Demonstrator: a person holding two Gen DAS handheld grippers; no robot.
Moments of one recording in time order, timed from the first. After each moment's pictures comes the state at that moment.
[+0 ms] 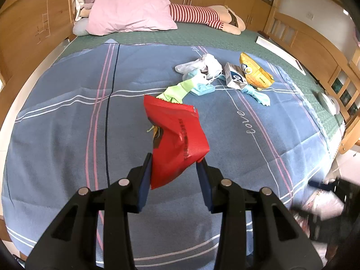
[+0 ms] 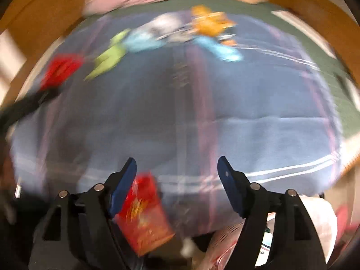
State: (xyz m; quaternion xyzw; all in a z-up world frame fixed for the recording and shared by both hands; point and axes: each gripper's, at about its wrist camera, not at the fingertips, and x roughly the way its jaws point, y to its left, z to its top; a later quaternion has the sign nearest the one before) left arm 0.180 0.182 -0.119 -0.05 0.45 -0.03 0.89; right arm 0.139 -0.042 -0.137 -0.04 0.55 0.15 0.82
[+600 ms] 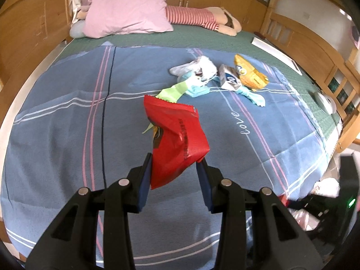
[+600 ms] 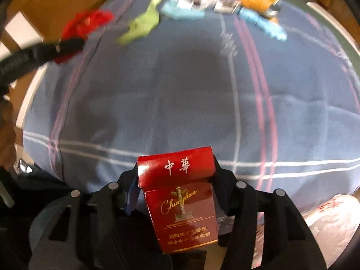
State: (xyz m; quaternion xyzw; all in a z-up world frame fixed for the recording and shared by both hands) left arm 0.178 0.174 -0.114 -0.04 0.44 -0.05 0.90; right arm 0.144 -0.020 -0.161 -0.02 0.55 0.17 0.82
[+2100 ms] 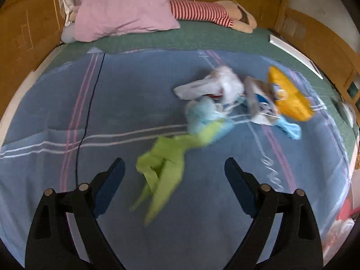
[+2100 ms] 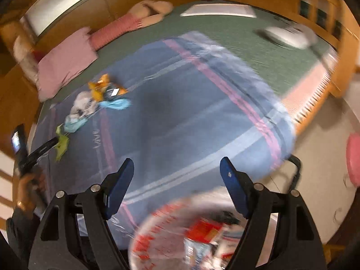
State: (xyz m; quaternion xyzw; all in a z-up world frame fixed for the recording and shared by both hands) left arm 0.312 0.155 -0.162 -0.02 0.45 -0.01 0.89; right arm 0.149 -0.225 -0.074 0.15 0.47 -0.02 0.87
